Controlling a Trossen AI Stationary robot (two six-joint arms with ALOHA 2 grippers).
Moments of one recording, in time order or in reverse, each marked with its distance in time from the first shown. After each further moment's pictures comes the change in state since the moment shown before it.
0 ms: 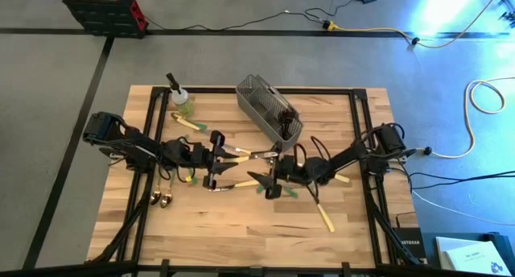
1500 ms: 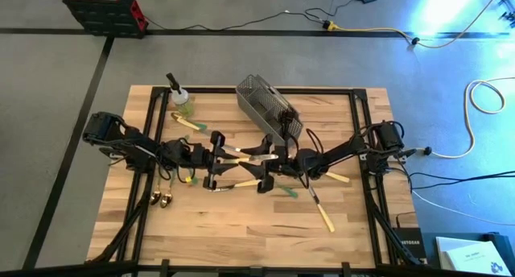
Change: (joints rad) left arm -0.002 0.000 0.000 -0.009 0.005 0.035; right arm -0.076 0.000 0.134 -0.121 -0.128 0.083
